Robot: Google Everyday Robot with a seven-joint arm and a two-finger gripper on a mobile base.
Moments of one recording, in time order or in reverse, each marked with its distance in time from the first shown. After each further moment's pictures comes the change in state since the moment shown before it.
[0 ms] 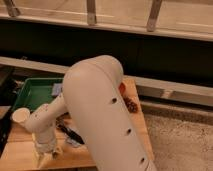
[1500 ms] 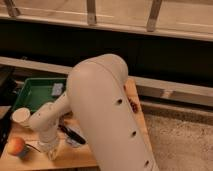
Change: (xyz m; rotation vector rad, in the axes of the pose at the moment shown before) arm 0.003 -0.014 -0.012 -0.012 -0.037 0.081
